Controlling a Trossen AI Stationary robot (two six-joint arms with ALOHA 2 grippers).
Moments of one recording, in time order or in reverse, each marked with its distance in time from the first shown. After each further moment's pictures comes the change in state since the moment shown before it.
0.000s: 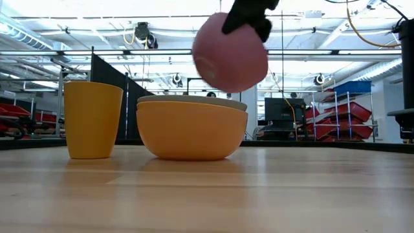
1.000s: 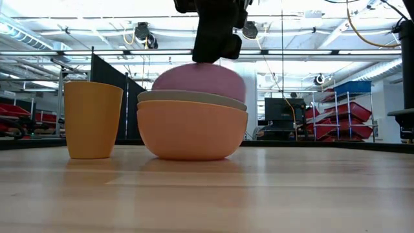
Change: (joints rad) left arm 0.000 0.000 0.000 -0.031 0.008 -0.004; right arm 0.038 0.320 0.342 -0.270 -0.039 -0.031
